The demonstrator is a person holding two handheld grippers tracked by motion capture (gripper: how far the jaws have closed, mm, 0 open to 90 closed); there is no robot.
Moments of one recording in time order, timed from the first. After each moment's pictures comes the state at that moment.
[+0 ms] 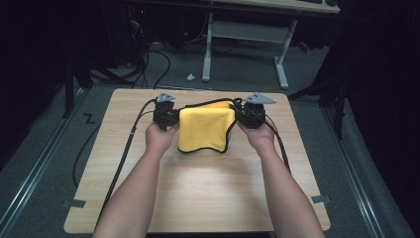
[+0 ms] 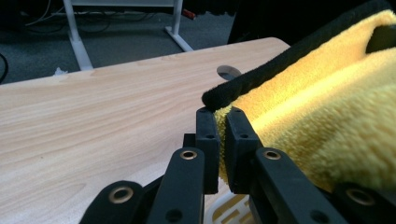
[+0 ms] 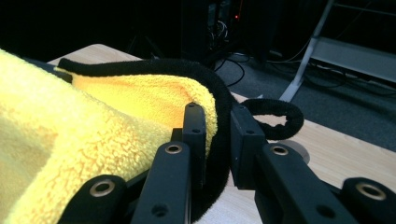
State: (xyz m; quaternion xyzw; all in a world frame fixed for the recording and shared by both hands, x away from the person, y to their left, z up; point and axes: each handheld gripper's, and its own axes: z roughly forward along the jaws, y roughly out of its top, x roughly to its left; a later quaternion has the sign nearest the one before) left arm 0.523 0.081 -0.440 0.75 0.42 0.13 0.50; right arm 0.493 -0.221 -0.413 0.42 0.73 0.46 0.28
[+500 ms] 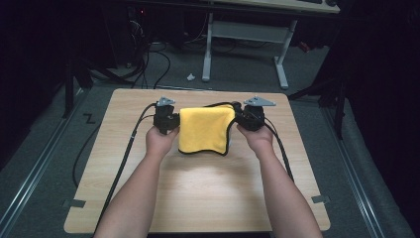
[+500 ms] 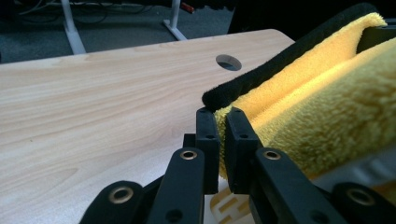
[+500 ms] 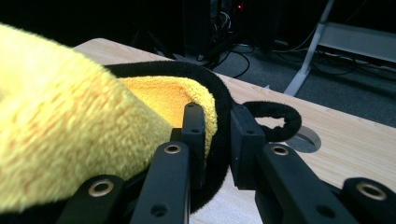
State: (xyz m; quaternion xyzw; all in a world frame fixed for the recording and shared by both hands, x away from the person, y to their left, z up) left arm 0.520 0.081 -0.453 0.75 0.42 0.12 0.49; right arm 0.495 -0.224 -0.430 0.44 0.73 0.46 0.26
